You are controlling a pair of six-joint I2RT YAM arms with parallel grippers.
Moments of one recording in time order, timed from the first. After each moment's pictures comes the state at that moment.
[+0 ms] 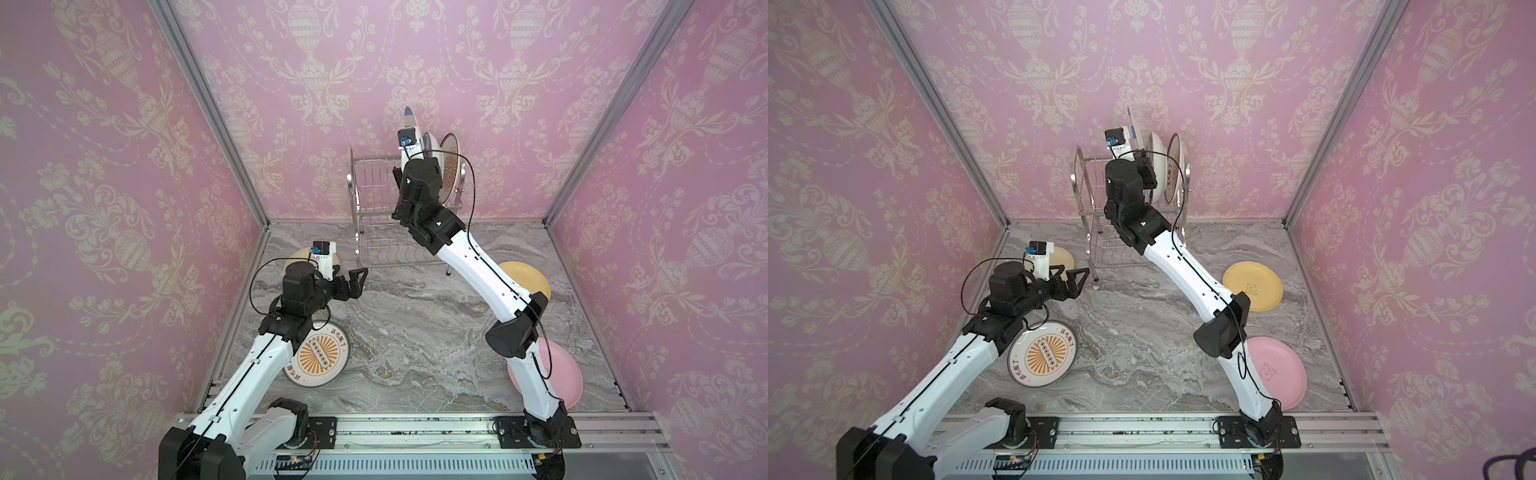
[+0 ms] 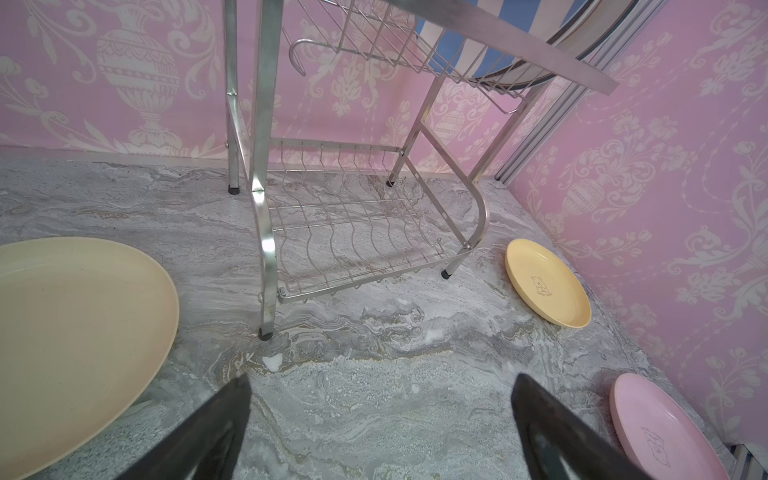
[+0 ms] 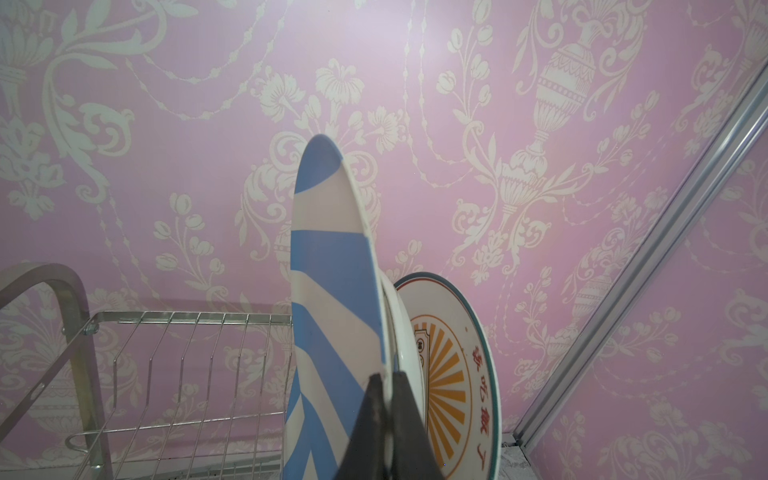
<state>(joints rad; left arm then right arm) -0.22 1.02 0.74 -0.06 0.31 -0.31 0.74 2.22 2.57 -0.15 1.00 -0.41</state>
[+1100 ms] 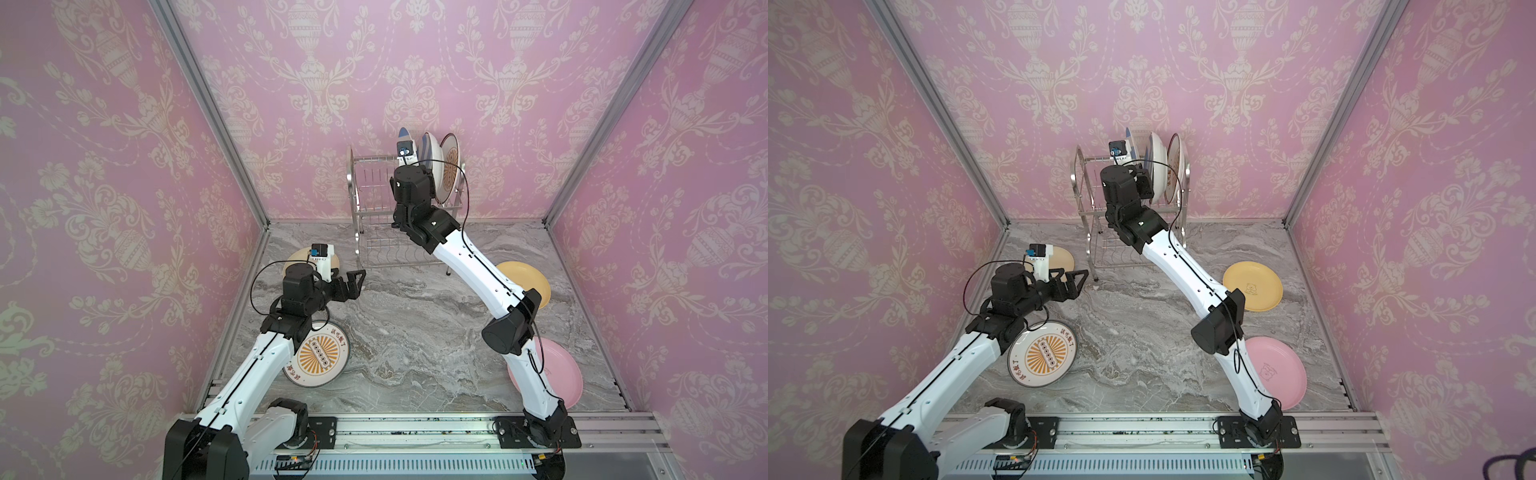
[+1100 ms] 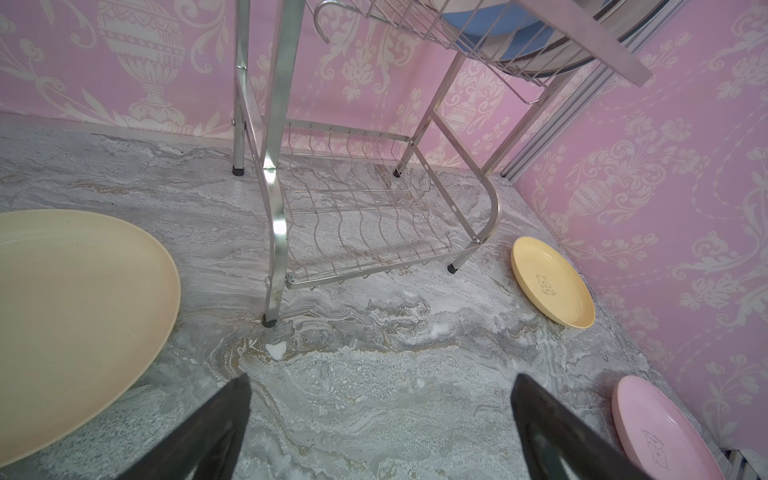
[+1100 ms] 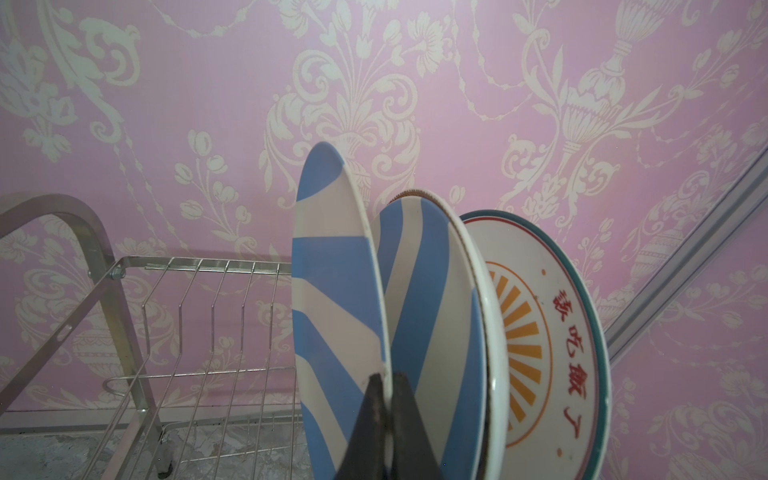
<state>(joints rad) -0.19 1.05 0.71 -0.03 0.34 -0.33 0.72 2.27 2.57 -0.31 0.95 -0.21</state>
